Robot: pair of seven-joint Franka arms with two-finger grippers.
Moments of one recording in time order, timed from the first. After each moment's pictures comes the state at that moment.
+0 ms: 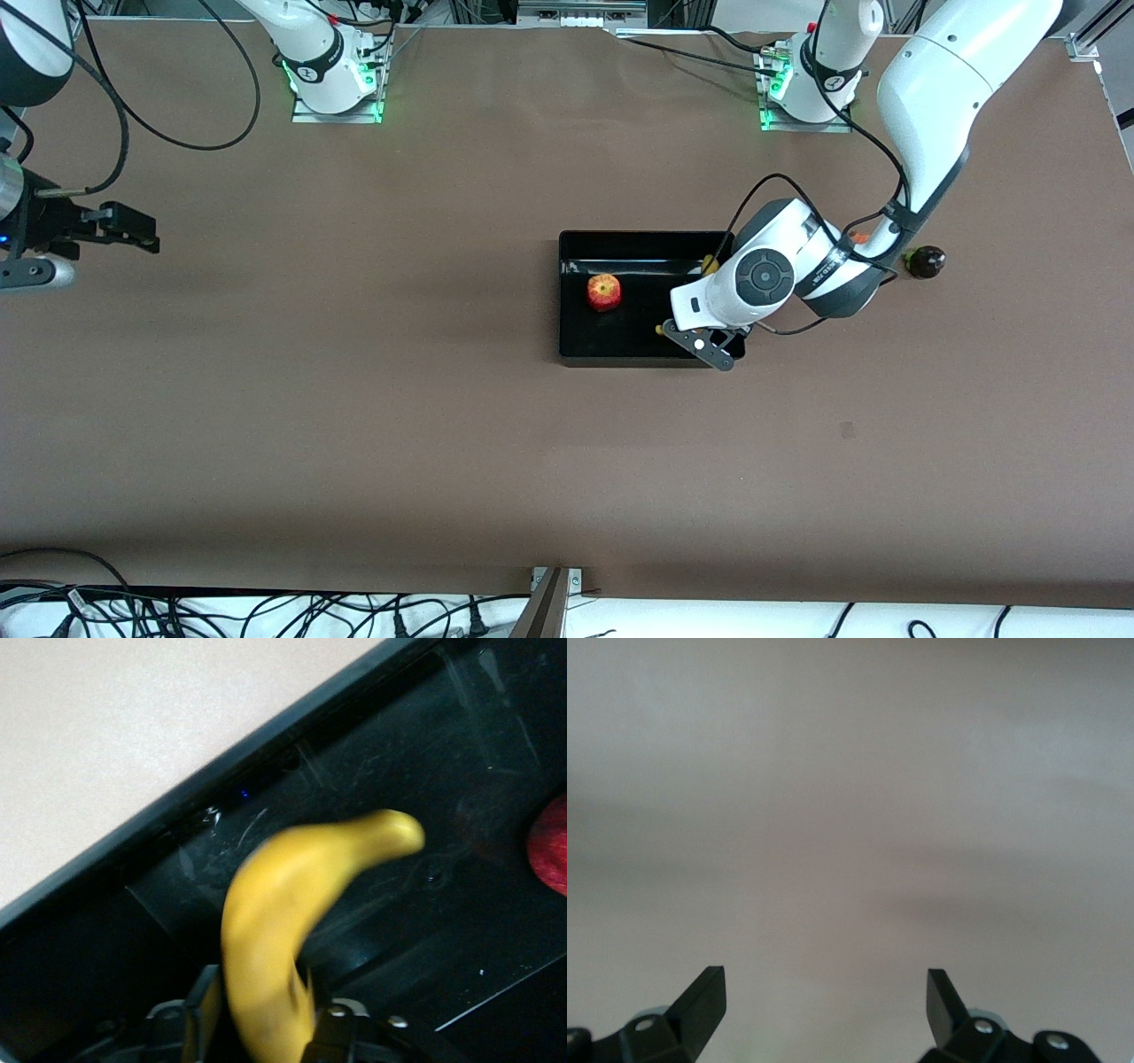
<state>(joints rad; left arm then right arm) 0.18 0.70 -0.70 -1.79 0.41 2.12 -0.13 0.00 0.20 -0.01 -1.42 -0.07 1.53 -0.13</state>
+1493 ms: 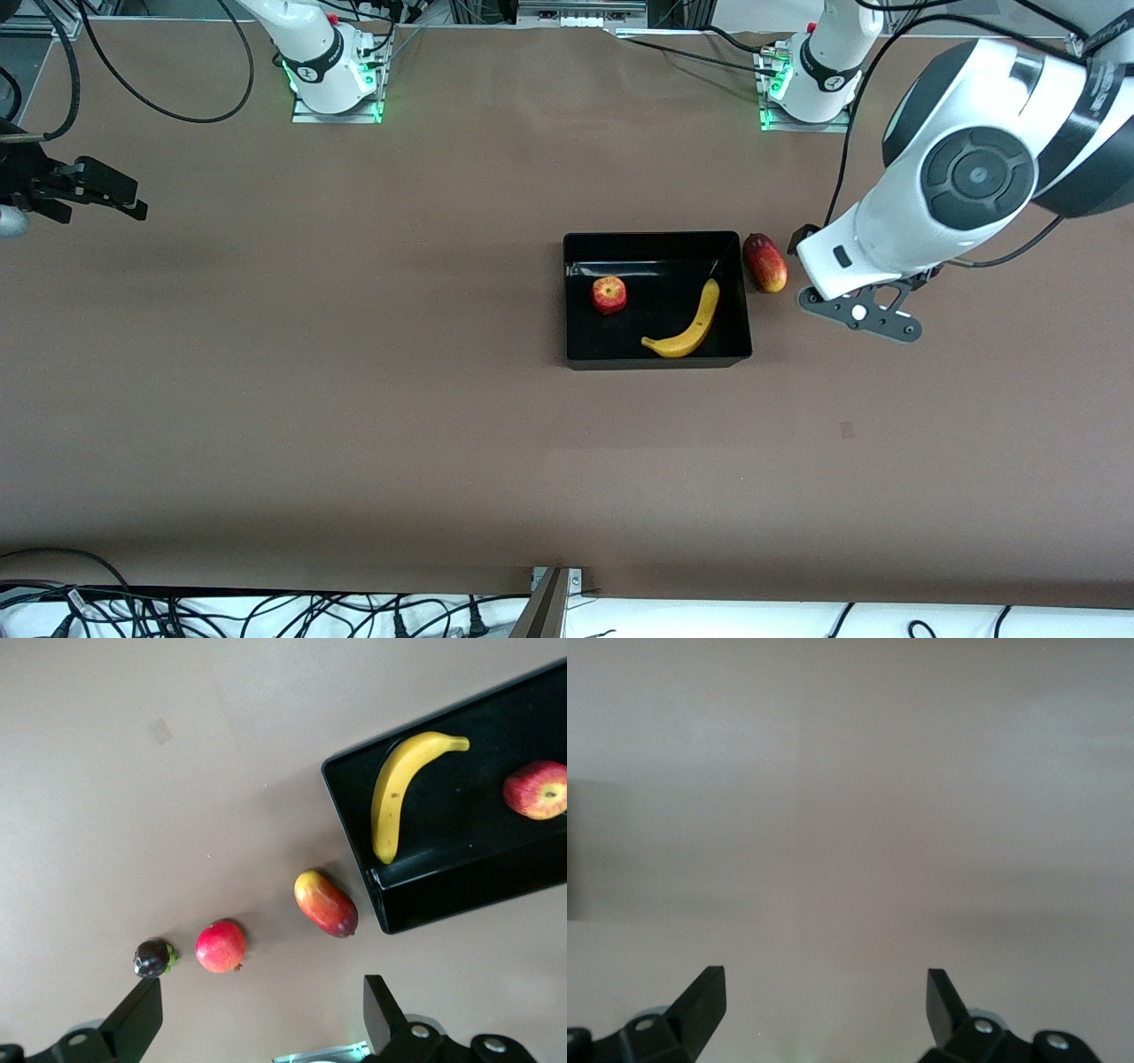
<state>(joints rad) 0.17 0.43 -0.66 -1.25 0.31 1.32 -0.11 0.00 0.02 -0.05 -1.58 0.03 1.56 -0.08</state>
